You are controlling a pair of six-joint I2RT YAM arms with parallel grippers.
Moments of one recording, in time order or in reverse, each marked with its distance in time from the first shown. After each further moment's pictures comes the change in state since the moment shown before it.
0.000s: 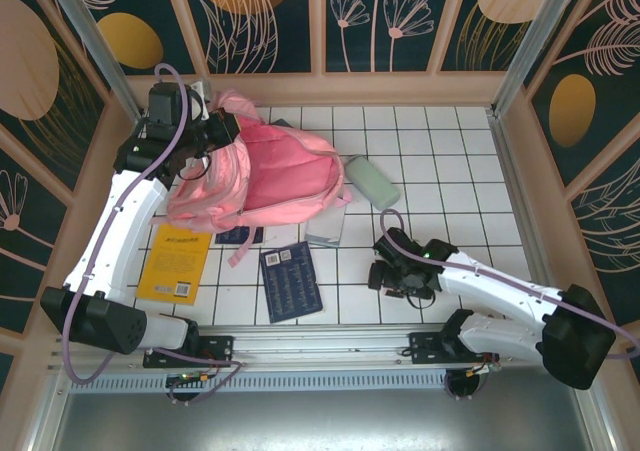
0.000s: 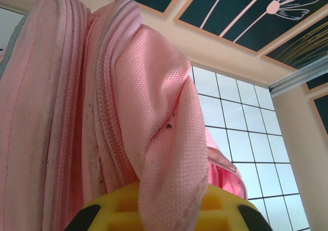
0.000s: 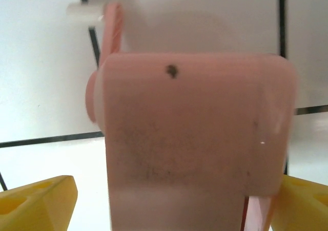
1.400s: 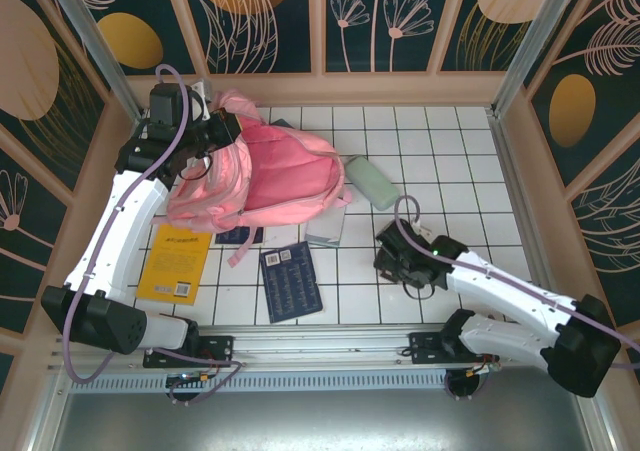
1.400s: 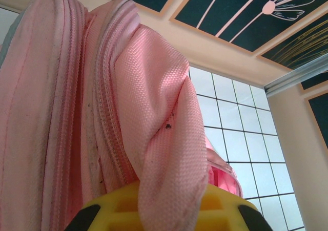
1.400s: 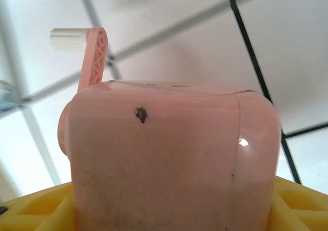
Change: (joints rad) left arm 0.000 0.000 -0.015 0.023 0.016 -0.008; right arm -0.014 -0.065 0.115 -0.007 0.146 0.189
